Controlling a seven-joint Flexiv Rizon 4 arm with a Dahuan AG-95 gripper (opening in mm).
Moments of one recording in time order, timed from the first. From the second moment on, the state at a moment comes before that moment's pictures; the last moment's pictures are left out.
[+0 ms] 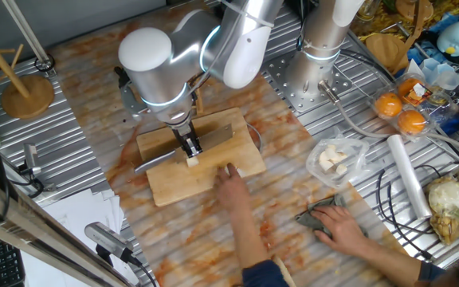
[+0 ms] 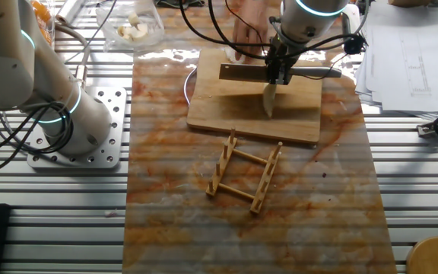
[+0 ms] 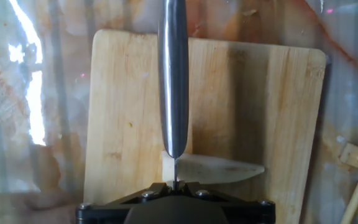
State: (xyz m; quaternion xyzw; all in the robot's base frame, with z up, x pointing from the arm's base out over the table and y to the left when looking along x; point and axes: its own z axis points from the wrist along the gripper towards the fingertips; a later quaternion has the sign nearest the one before) arm 0.481 0.107 0.058 -0.01 -1.00 -0.04 0.07
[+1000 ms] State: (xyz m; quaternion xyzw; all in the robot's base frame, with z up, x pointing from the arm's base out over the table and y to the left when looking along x) arm 0.480 0.115 0.047 0.01 -1.00 -0.04 0.06
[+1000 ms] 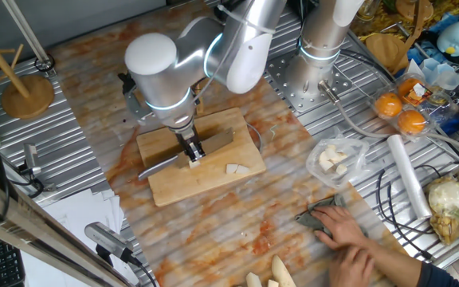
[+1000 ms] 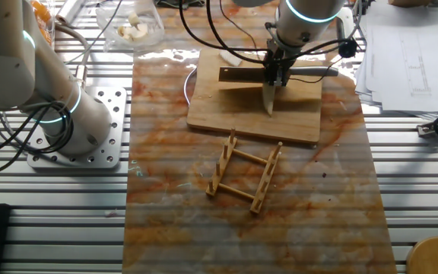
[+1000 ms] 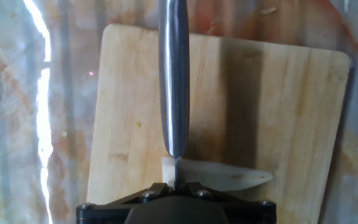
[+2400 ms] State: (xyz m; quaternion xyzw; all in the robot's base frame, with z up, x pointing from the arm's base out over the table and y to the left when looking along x) arm 0.465 0.116 0.047 0.08 -0.99 -0.01 0.08
